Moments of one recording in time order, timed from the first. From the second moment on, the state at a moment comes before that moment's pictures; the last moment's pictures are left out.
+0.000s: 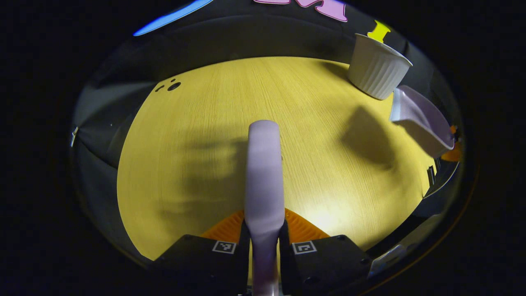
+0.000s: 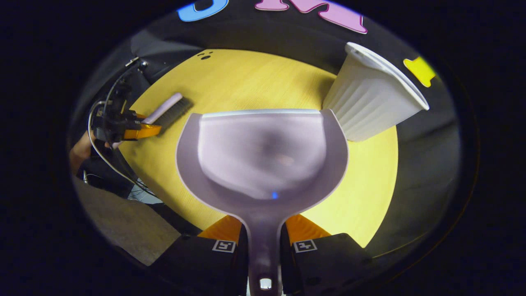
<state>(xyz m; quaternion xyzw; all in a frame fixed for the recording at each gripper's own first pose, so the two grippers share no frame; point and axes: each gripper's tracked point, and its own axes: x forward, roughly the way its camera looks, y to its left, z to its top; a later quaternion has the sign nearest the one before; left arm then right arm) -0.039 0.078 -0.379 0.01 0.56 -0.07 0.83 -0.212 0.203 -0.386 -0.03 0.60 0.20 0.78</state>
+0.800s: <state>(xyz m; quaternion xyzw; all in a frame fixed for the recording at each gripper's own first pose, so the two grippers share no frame) -0.032 0.078 -0.390 0.06 0.55 -0.06 0.83 -0.209 0.243 -0.435 0.01 0.60 0.19 0.78</state>
